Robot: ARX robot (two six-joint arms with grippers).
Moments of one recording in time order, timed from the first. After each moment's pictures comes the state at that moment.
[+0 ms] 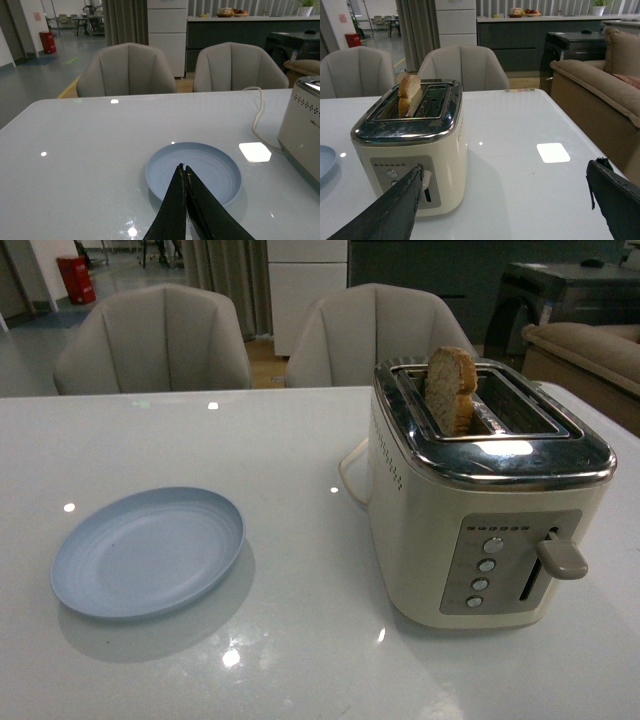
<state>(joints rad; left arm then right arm) 0.00 0.01 0.01 0.00 0.00 -0.01 0.00 0.00 0.01 0.00 0.00 0.00</state>
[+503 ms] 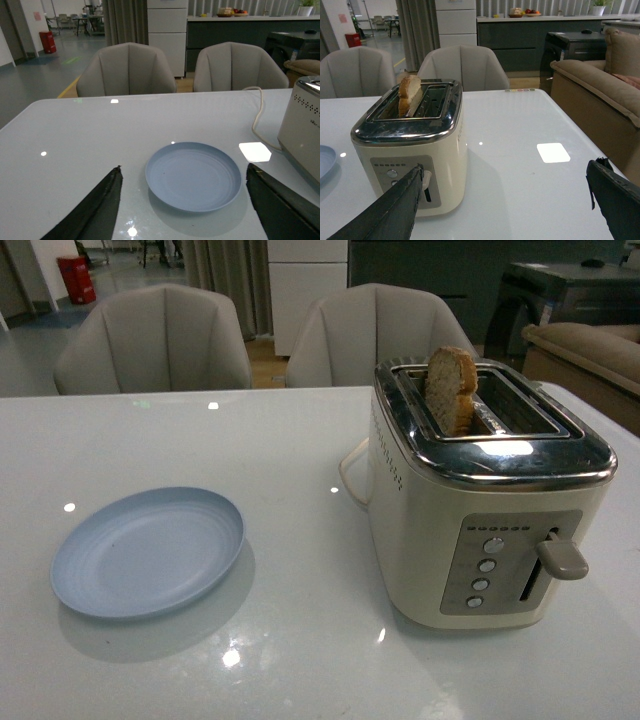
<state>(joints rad) 0.00 0.01 0.01 0.00 0.00 -0.01 0.00 0.00 0.01 0.00 0.00 0.00</state>
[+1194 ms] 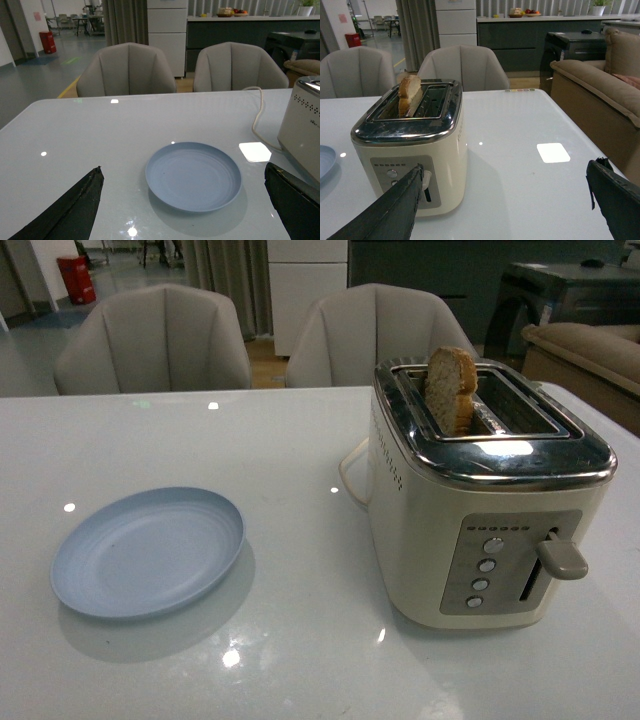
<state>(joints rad) 0.00 0.01 0.01 0.00 0.00 -0.01 0.00 0.00 0.01 0.00 0.00 0.00</state>
